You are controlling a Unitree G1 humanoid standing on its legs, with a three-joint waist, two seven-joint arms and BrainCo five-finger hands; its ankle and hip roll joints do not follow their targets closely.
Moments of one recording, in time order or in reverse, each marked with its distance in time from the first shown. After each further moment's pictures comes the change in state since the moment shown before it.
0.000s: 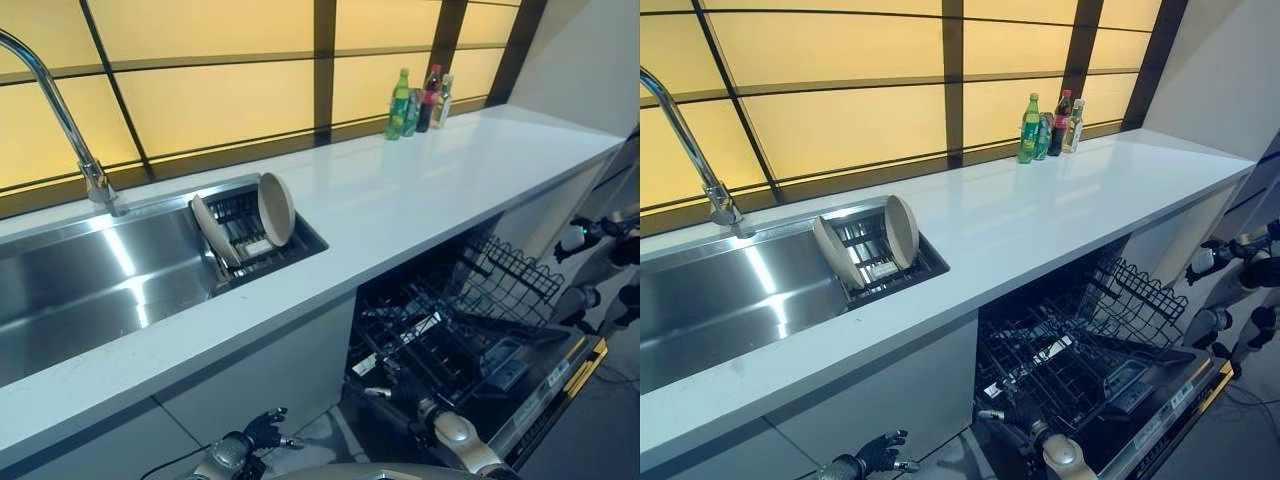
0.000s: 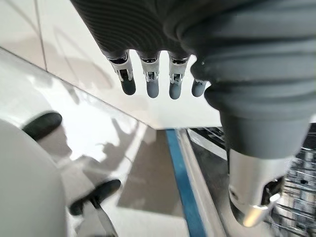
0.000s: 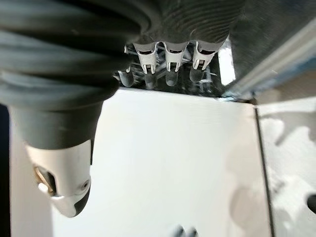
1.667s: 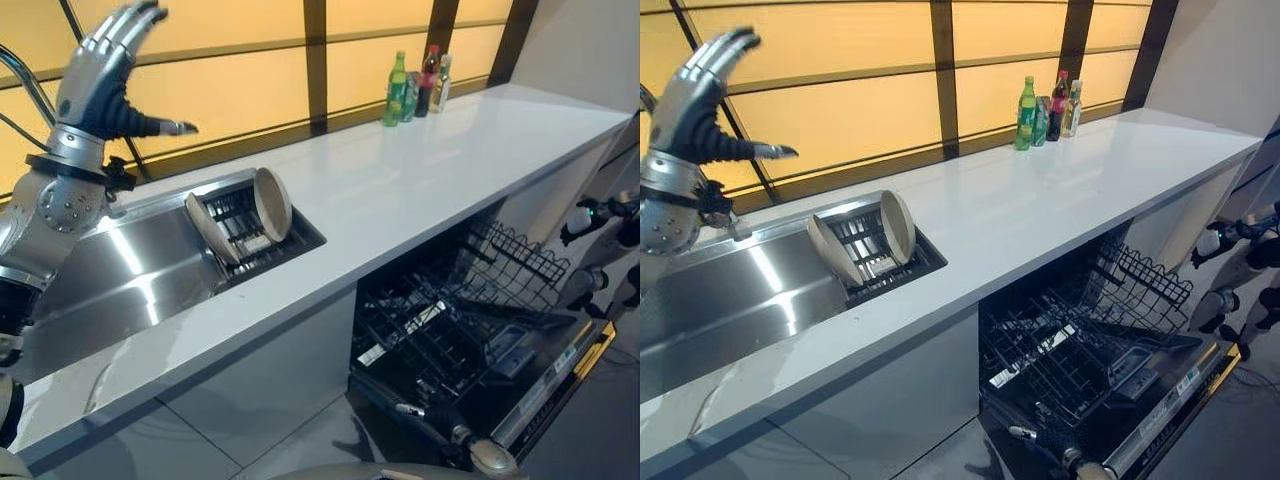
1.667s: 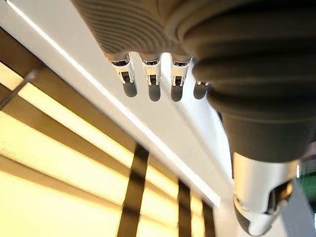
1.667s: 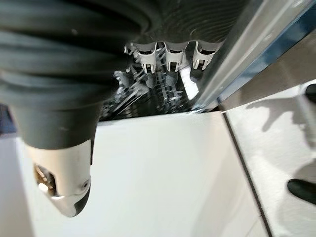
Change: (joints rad) left arm -0.633 0.940 0.104 -0.813 0.336 -0.177 0.614; right arm 0.159 -0.126 -0.090 -0.154 0.125 0.059 -0.015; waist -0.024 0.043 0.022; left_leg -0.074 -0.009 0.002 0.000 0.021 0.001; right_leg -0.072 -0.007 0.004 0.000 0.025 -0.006
